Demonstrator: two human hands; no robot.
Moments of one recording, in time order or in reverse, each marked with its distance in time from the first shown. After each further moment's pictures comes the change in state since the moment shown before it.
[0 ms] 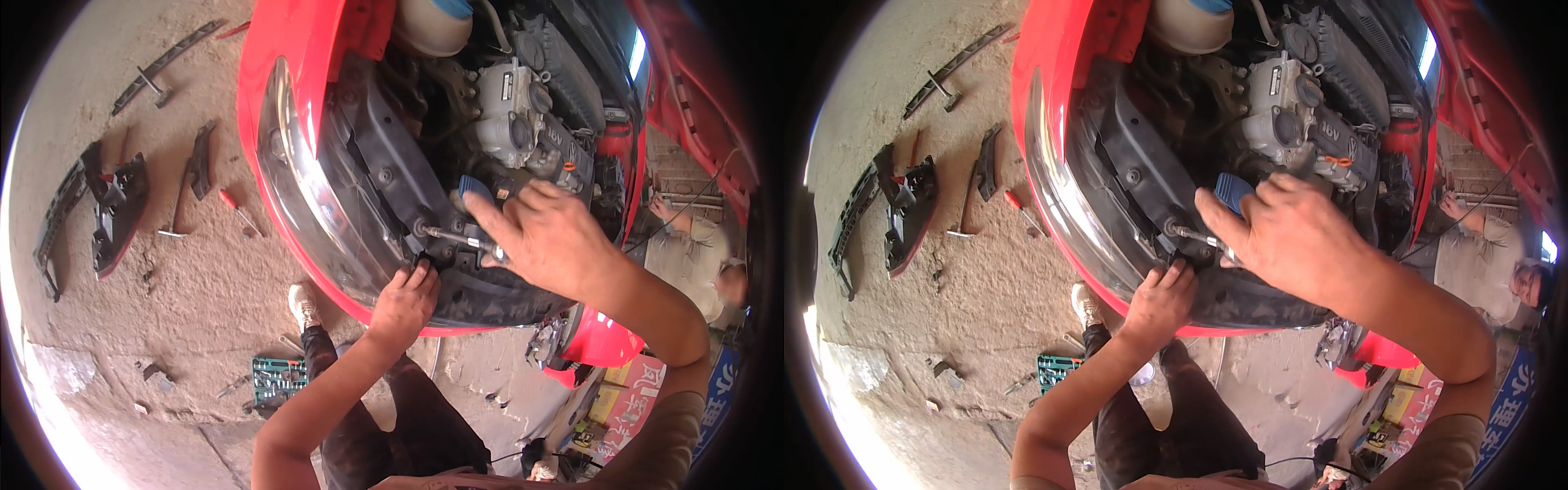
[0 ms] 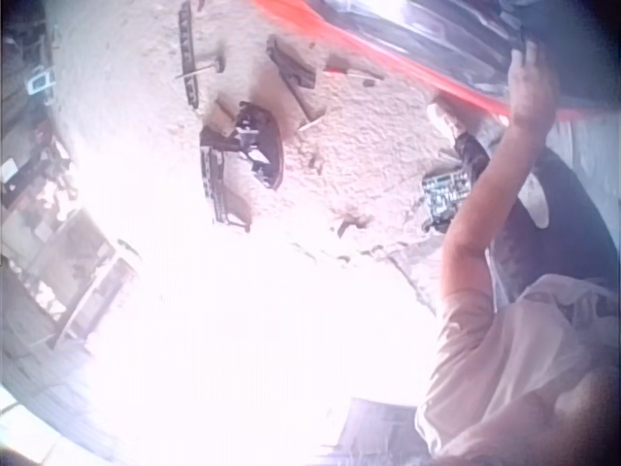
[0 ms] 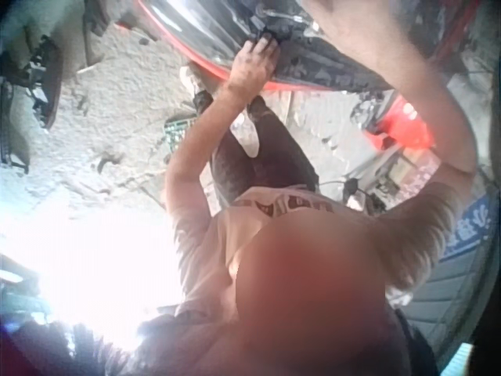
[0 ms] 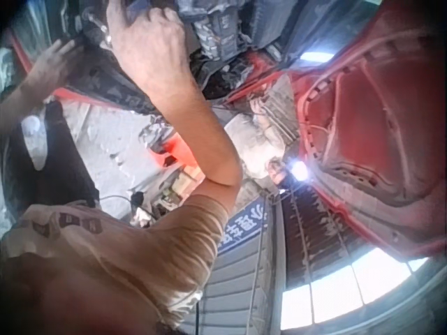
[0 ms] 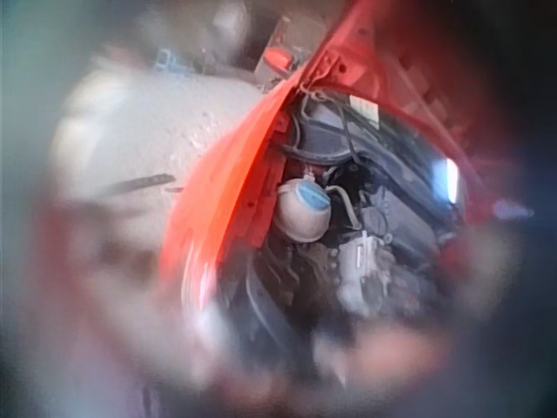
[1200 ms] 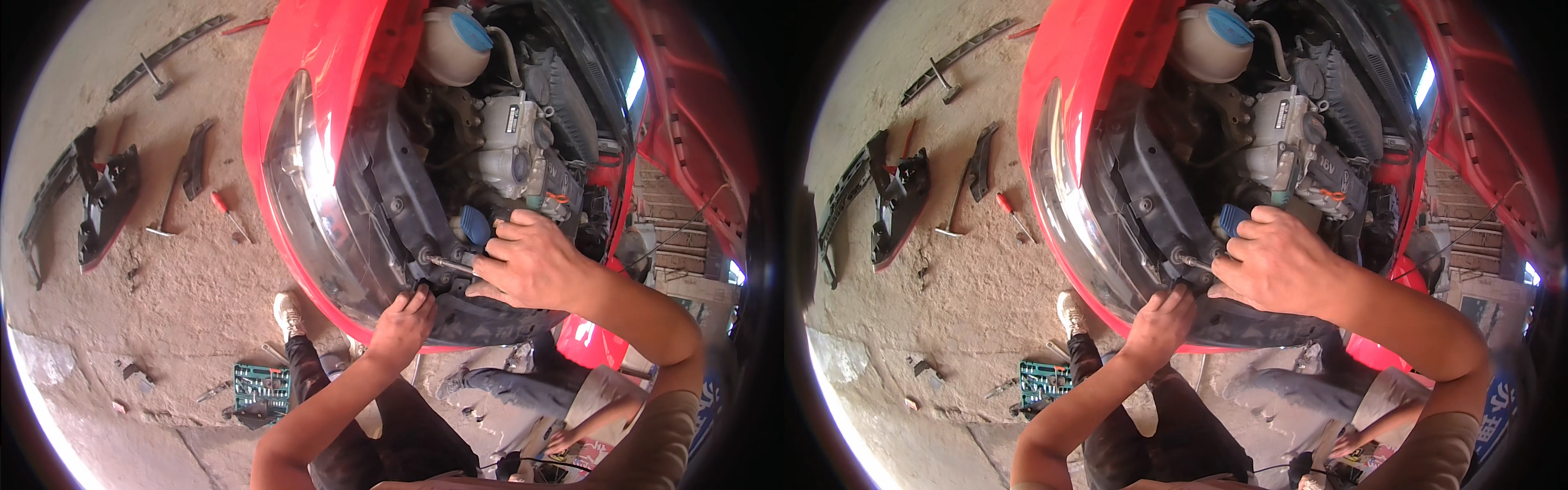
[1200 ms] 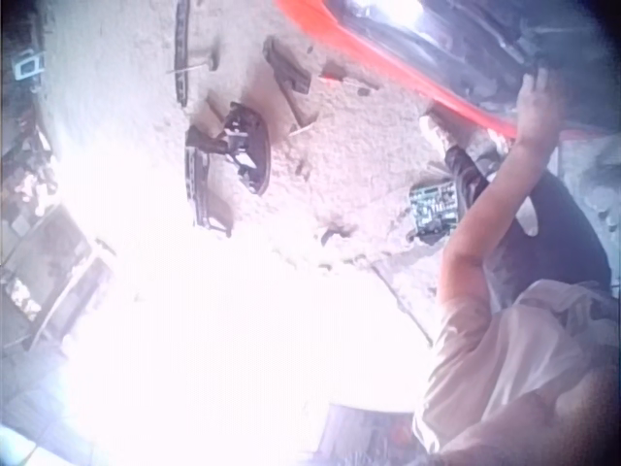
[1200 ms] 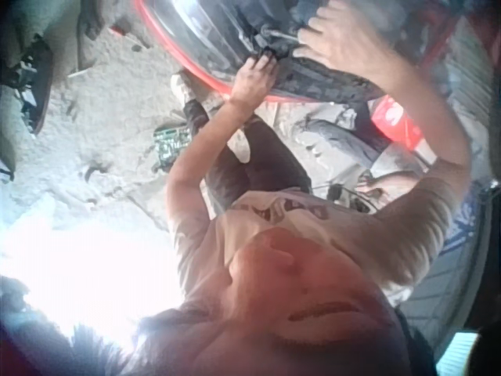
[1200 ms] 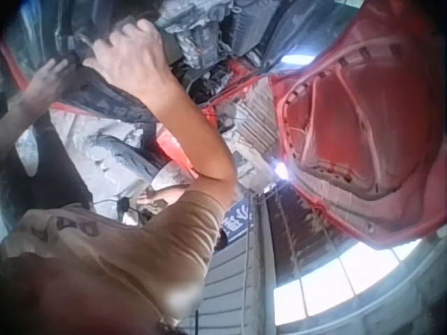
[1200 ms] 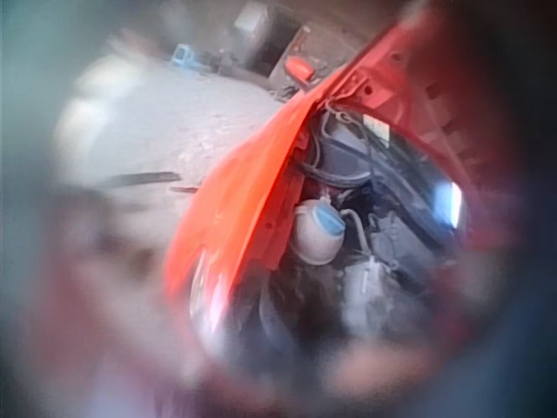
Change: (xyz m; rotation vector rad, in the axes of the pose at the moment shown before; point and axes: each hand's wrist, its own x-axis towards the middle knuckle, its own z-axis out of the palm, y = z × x) left_hand 0.001 0.001 0.006 -0.005 0.069 -0.009; right_hand 0.029 0.017 0.002 0.226 0.014 -0.263
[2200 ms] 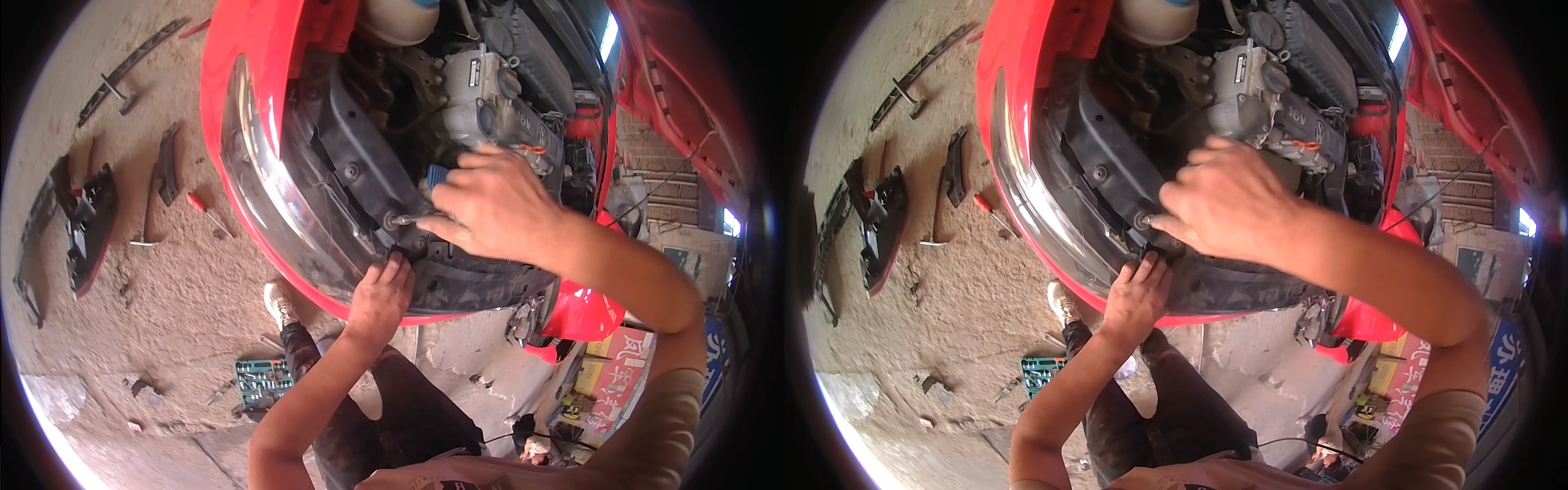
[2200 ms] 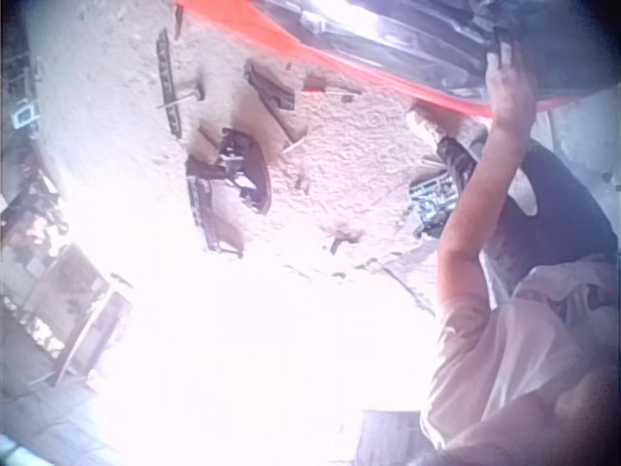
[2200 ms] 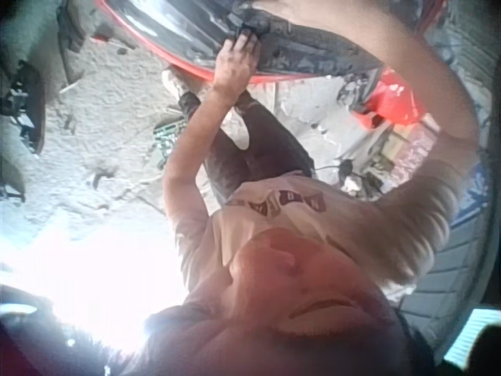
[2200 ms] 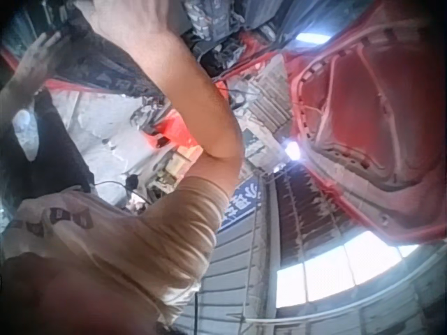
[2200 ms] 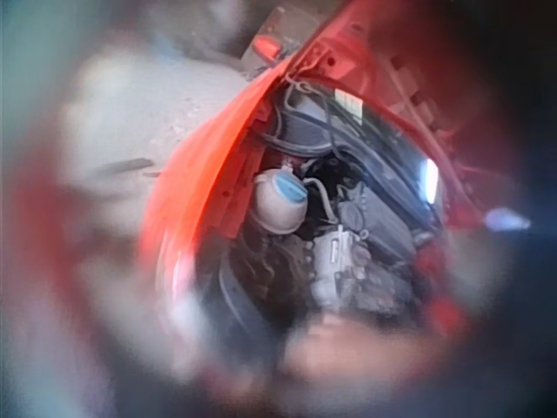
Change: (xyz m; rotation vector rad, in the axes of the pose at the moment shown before) left_hand 0.005 0.000 -0.011 -0.025 0.007 -0.012; right_hand 0.007 -0.005 0.011 -0.012 0.154 0.270
